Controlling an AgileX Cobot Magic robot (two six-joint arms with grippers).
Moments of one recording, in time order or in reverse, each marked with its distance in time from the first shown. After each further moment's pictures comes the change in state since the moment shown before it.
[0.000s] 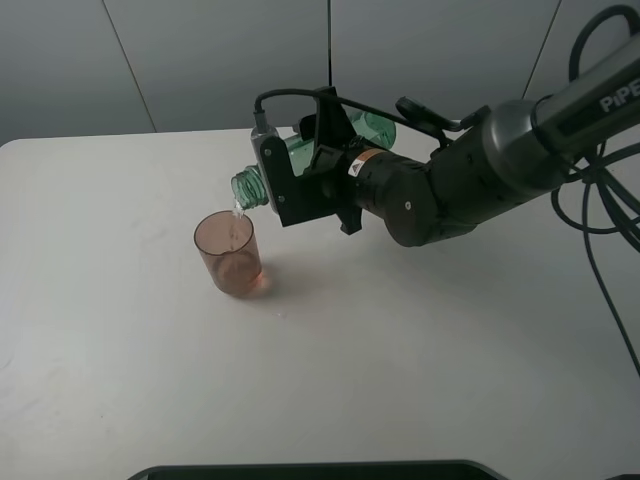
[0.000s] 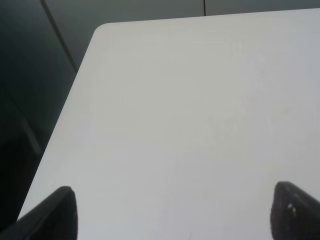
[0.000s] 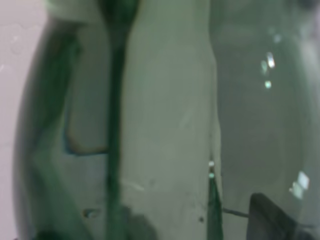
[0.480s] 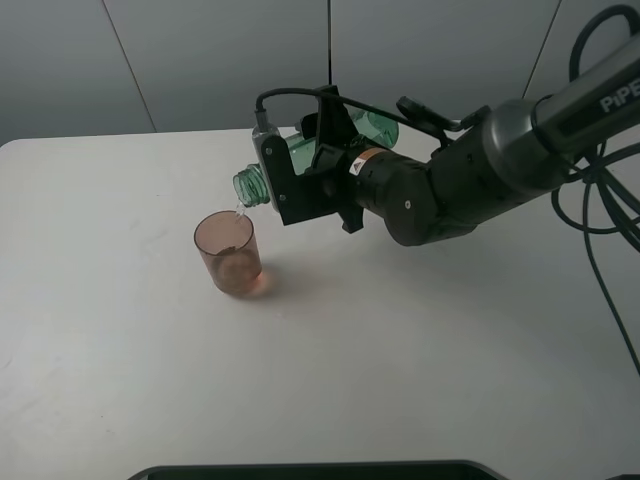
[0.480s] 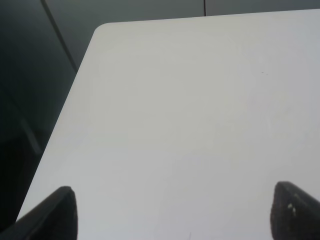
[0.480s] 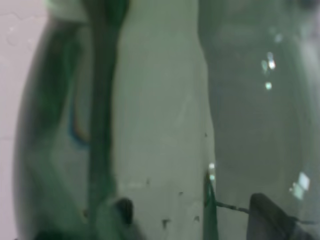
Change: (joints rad) left arm 0.000 0.000 0.000 0.000 0.000 -0.004; right arm 0.000 0.000 0.000 0.015 -0.006 -0.020
